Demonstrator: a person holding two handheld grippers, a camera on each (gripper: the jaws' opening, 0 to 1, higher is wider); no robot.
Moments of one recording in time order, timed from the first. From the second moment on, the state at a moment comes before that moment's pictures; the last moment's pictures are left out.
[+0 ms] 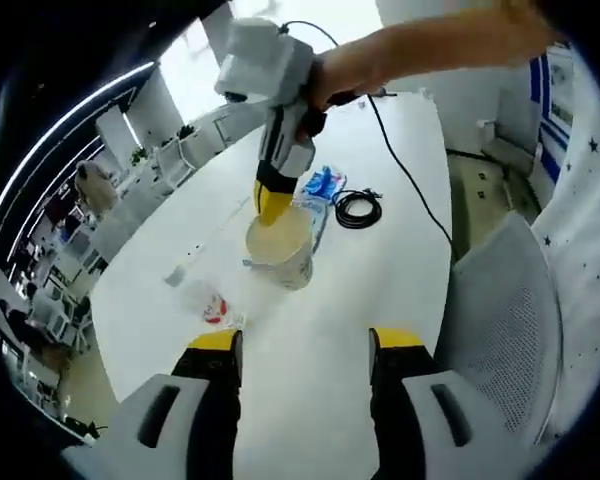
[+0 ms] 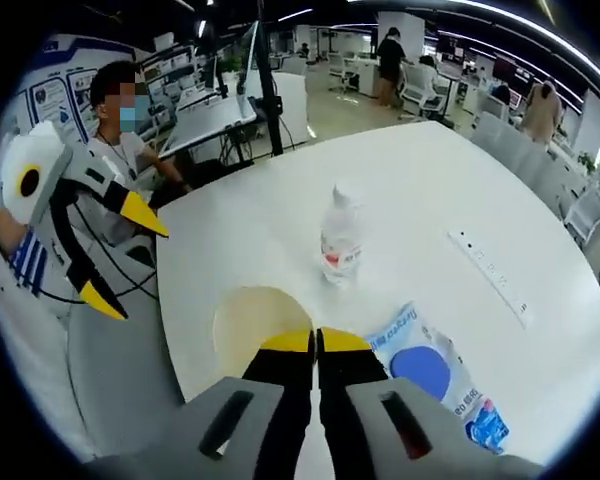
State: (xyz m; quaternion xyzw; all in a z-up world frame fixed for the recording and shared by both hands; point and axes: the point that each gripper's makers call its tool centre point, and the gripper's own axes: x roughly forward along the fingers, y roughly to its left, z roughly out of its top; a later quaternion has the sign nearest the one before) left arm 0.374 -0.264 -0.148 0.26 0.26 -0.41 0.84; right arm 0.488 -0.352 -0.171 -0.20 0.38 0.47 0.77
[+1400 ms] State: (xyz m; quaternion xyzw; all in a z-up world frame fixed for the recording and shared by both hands) left arm 0.380 -0.172 -0.170 0.12 0.27 -0.32 0.90; right arm 0.599 -0.345 -0.268 -0.10 0.47 0.40 0.78
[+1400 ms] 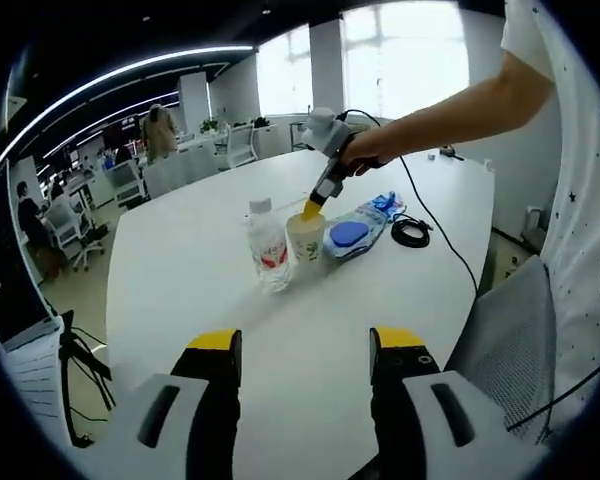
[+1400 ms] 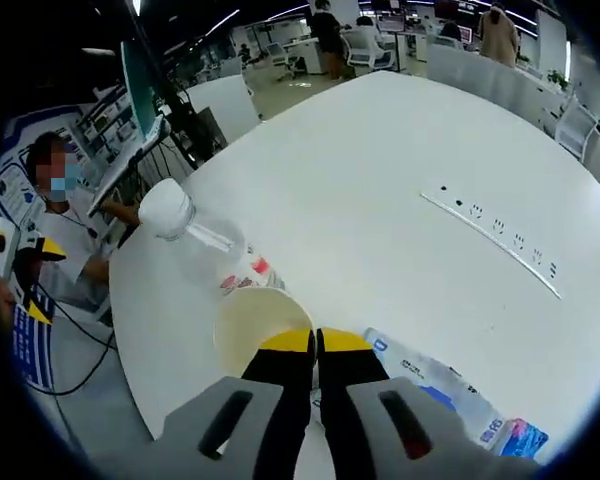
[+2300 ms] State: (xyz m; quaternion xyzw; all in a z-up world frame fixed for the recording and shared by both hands) left arm 0.380 -0.186 -0.179 0.11 0.28 -0.34 0.89; right arm 0.598 -0.342 -0.284 -0.11 0.47 0.41 0.78
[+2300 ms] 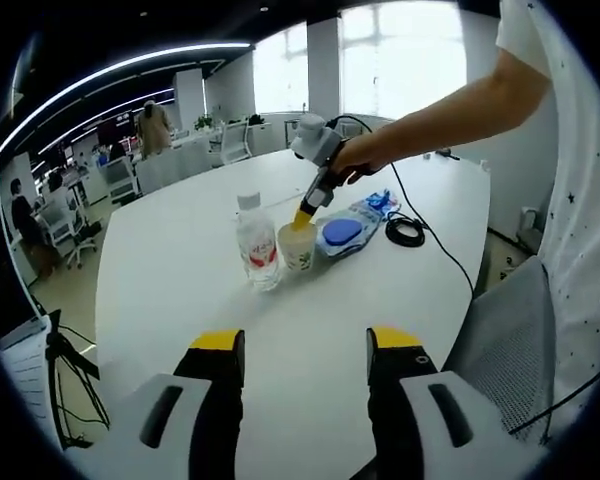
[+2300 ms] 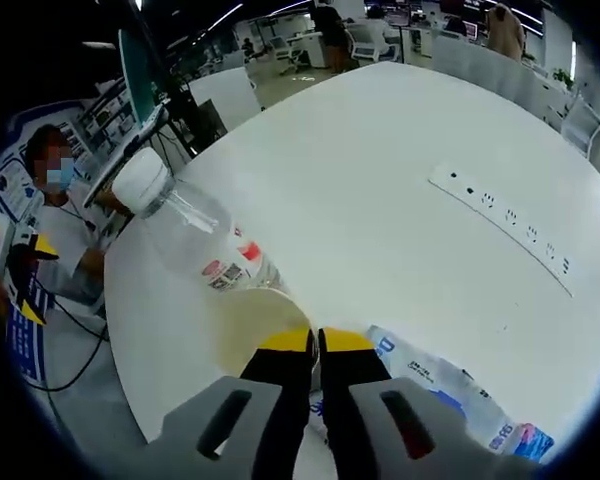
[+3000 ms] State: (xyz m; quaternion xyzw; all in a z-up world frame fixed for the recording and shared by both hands) left arm 0.379 -0.186 -0.176 0.11 0.27 -0.34 0.89; right arm 0.601 -0.350 -0.265 -0.10 0.44 0.40 0.80
